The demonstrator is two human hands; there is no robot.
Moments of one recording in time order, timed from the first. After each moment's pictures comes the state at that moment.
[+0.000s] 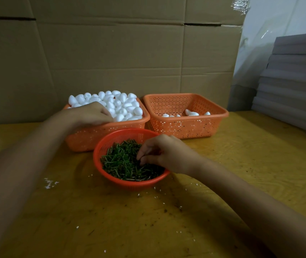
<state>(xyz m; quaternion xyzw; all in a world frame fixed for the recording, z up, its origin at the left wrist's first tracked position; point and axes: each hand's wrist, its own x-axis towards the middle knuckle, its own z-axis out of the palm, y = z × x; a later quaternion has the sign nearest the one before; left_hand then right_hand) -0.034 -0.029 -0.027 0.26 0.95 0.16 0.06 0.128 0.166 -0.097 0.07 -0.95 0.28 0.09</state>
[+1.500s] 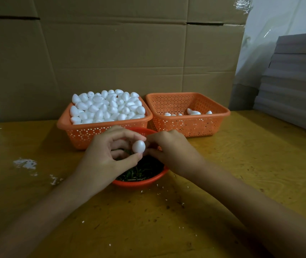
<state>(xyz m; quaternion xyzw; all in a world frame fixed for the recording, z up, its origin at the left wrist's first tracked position) 0.087 -0.046 -0.096 0.41 0.70 0.58 0.00 0.136 0.150 -0.093 0.05 -0.97 0.15 0.18</state>
